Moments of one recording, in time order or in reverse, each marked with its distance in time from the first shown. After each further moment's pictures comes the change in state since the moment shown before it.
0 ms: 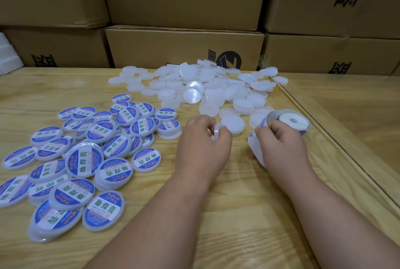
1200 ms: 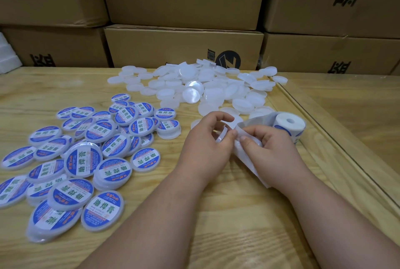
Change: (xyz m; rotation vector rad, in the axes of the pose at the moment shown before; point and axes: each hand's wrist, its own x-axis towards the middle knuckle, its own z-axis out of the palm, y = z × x) left_hand 0.001 0.001 -0.001 -0.250 -0.196 0.027; right_hand -0.006 -0.003 0.000 -0.021 -0.279 -0.045
